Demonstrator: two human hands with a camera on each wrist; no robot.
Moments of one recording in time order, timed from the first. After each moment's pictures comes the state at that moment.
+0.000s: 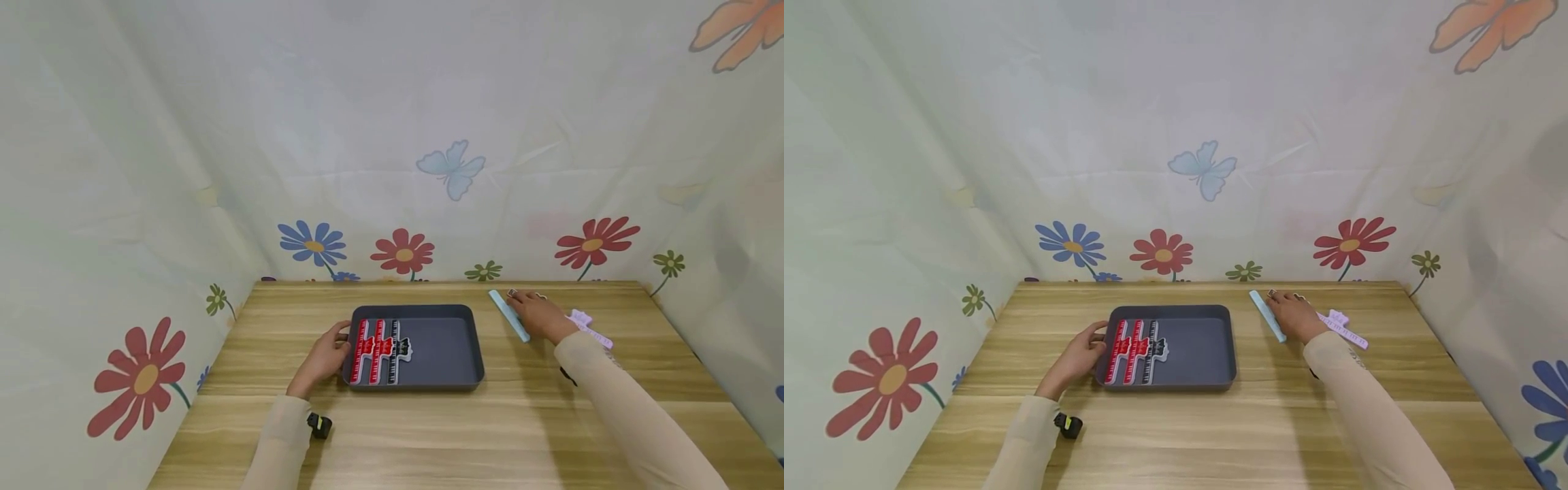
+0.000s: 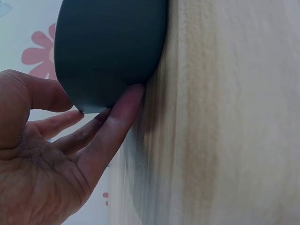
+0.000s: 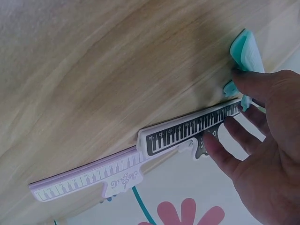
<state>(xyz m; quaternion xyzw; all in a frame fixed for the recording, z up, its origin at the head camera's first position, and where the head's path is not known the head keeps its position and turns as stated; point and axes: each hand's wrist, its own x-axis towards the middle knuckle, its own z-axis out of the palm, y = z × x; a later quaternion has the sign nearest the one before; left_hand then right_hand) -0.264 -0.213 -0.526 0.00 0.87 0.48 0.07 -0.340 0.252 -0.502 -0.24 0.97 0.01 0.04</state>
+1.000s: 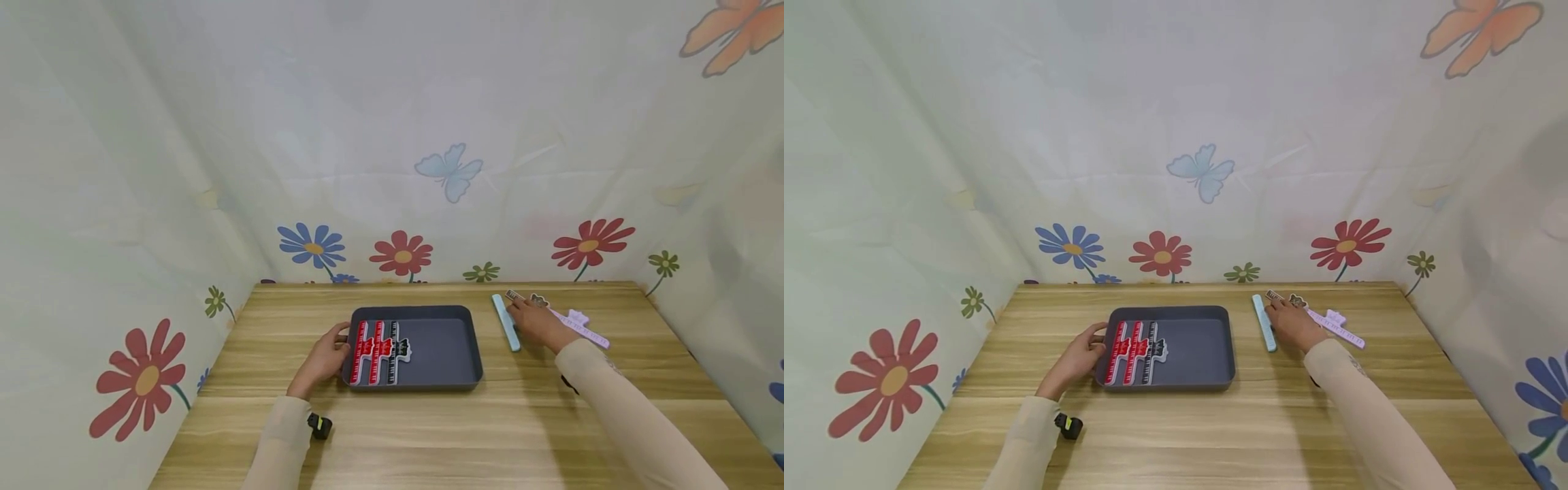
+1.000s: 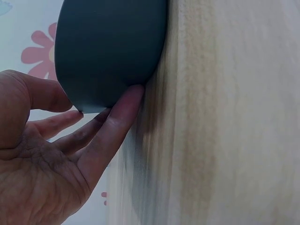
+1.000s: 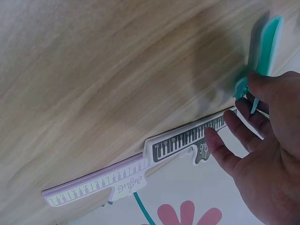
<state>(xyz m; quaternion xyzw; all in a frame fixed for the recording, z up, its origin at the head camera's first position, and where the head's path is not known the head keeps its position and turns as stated) -0.265 -0.214 -0.528 0.00 0.88 0.48 0.07 -0.326 0.249 -0.507 -0.27 0.96 0.03 0.00</state>
